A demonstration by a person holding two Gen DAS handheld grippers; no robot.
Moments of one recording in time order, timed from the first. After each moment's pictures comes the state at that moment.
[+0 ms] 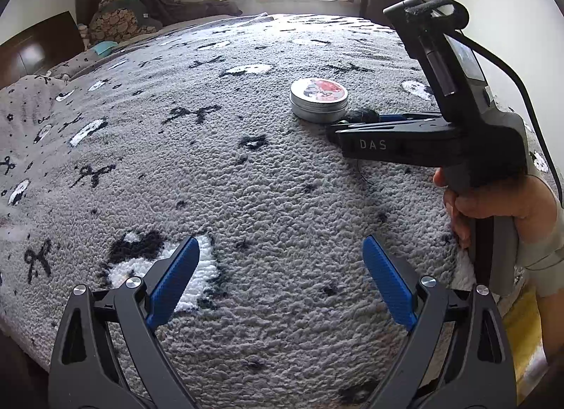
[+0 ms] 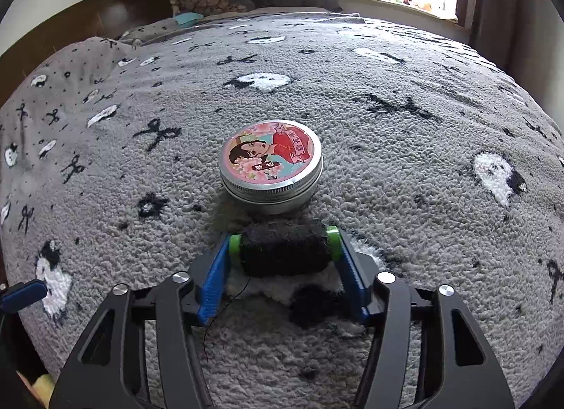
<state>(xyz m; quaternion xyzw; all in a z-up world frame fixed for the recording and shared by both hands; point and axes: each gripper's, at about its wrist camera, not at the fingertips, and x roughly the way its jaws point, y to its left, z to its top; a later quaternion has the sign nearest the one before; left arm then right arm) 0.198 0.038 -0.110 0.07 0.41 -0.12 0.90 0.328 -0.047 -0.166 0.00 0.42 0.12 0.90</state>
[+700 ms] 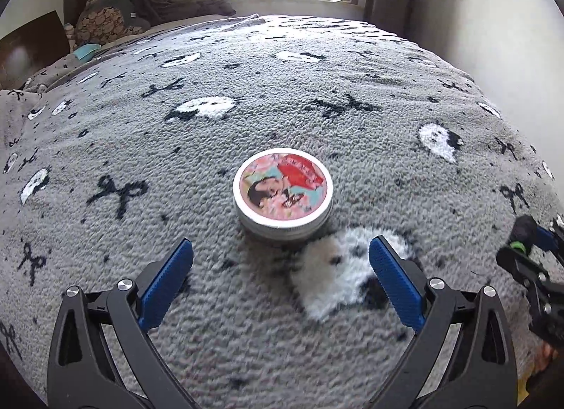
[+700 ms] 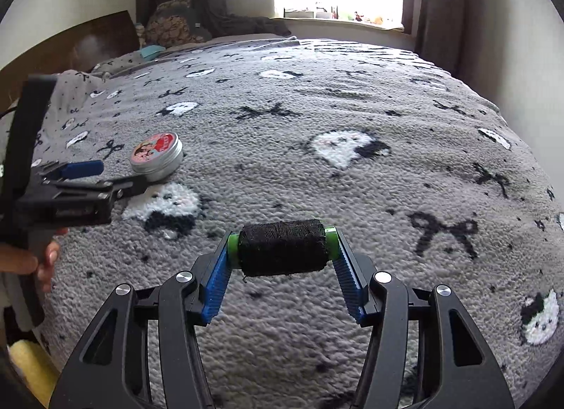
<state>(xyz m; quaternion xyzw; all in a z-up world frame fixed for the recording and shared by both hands) 0.329 -0.047 -0.113 0.05 0.42 -0.12 0.90 0.258 -0.184 -0.145 0.01 0.38 0.05 0.92</state>
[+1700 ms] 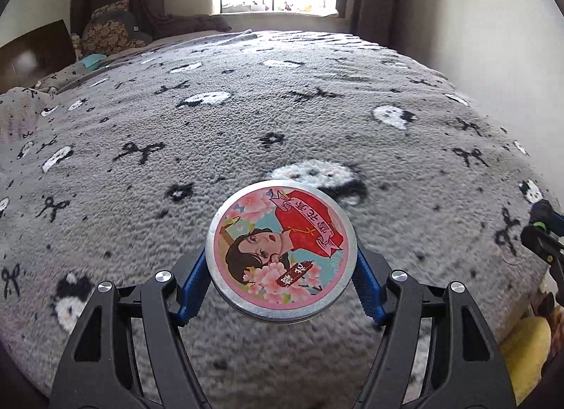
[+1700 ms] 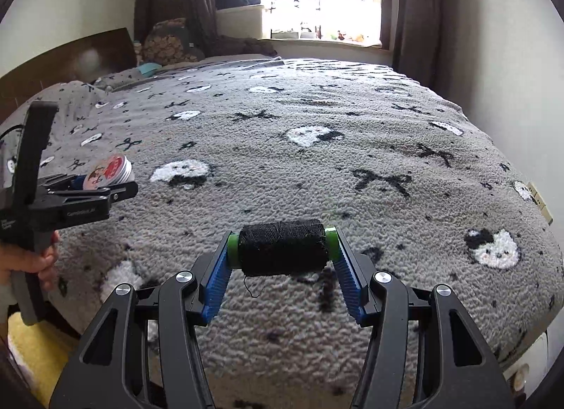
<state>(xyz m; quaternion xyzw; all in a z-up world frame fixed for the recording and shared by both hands) 0.203 -0.032 -0.097 0.05 0.38 -0.14 0.92 0.142 -0.200 -0.126 0.01 0.33 0.03 0.94</state>
